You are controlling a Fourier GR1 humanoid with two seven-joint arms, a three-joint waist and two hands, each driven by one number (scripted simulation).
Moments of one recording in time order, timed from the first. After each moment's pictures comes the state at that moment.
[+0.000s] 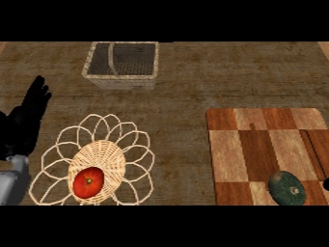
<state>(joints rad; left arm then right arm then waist) -0.18 0.39 -0.03 -1.46 0.16 0.22 0.13 -0.09 -1.03 0.12 -1.99 -0.16 0.02 1.23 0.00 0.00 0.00</state>
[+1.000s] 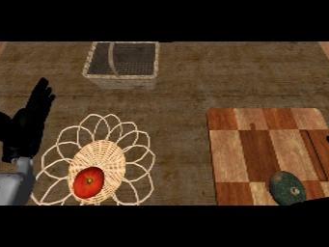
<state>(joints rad) -0.17 0.34 -0.01 -1.48 0.12 0.20 0.13 0.14 -0.77 0.23 -2.09 0.25 -0.09 1.15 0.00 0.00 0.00</state>
